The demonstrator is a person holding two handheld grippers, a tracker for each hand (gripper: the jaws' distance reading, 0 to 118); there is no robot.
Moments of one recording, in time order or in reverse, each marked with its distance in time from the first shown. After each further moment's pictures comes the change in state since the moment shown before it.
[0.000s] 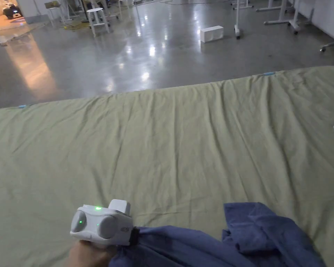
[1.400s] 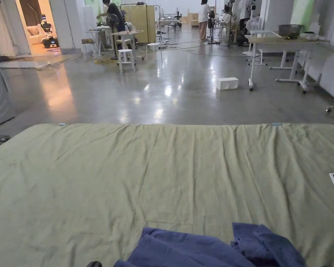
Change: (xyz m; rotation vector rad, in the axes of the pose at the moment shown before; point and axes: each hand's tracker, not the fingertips) left arm 0.038 -0.279 0.354 0.906 0.100 0.167; right arm -0.090 0.054 0.086 0.377 0.167 0.144
